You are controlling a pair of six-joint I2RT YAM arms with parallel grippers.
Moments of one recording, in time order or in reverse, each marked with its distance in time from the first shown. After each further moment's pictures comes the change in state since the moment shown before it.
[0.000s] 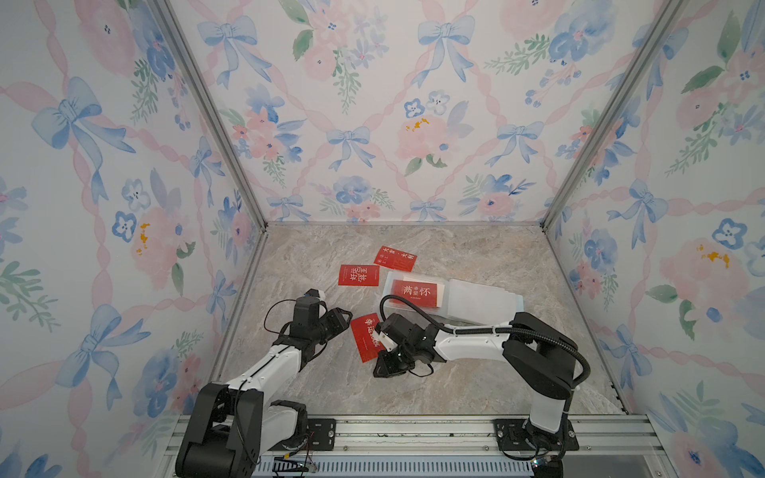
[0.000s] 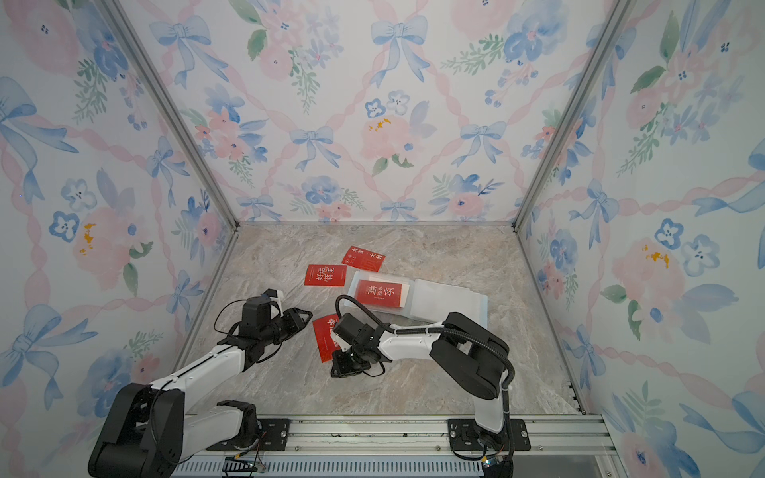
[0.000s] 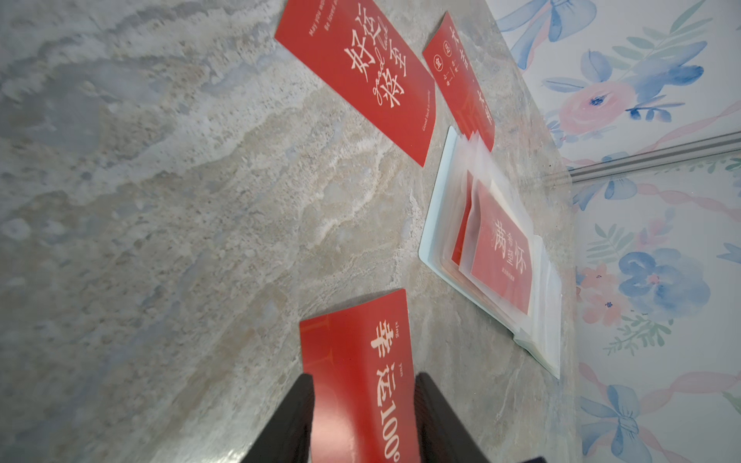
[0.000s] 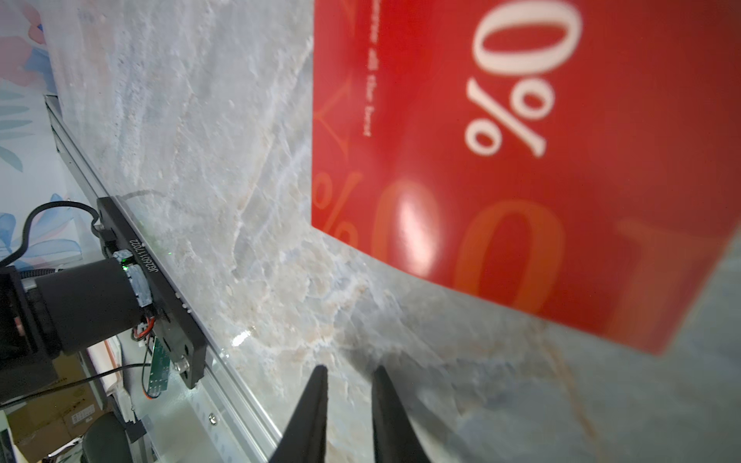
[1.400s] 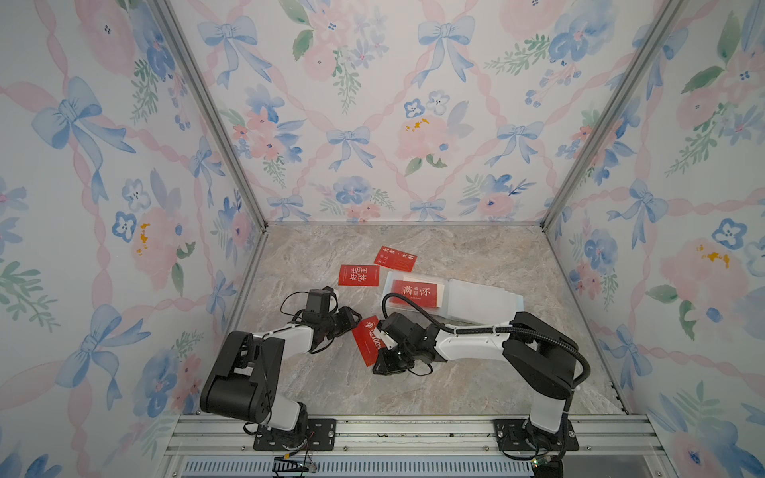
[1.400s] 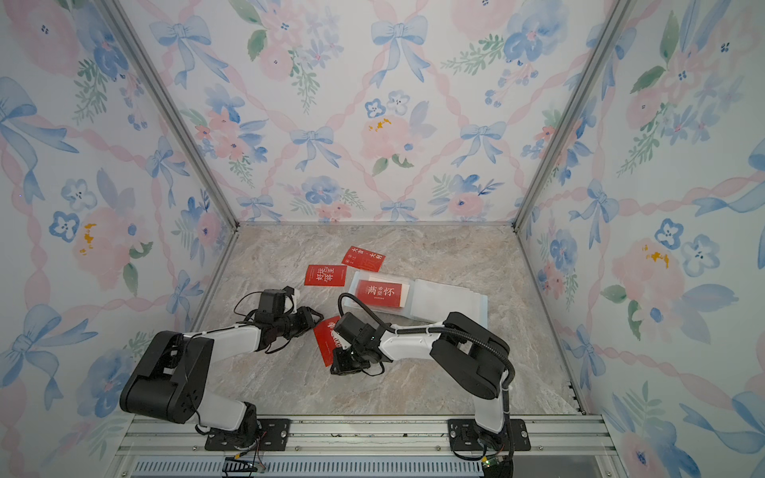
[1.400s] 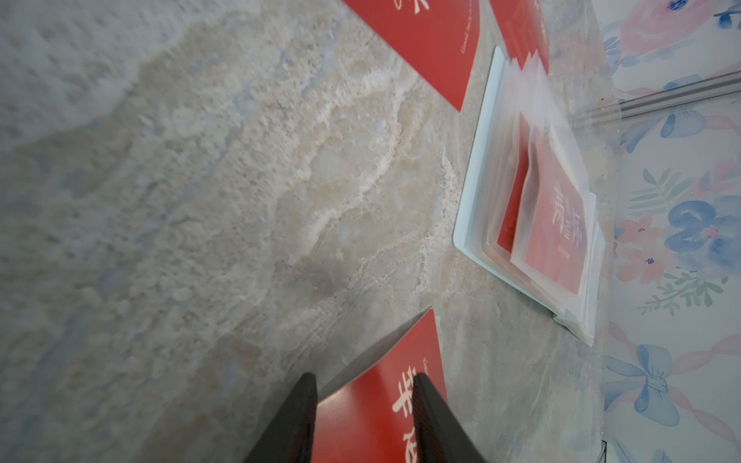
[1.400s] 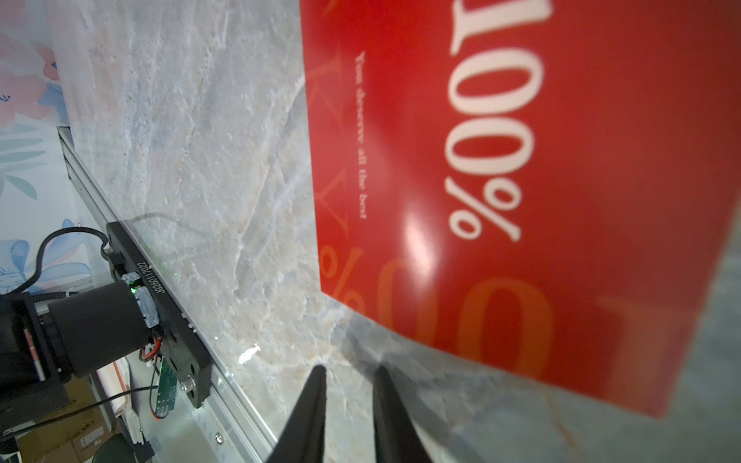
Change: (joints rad) left arm -0.033 0.260 0.077 0.038 0.078 0.077; right arm -0.031 0.000 -0.001 0.018 0.031 0.029
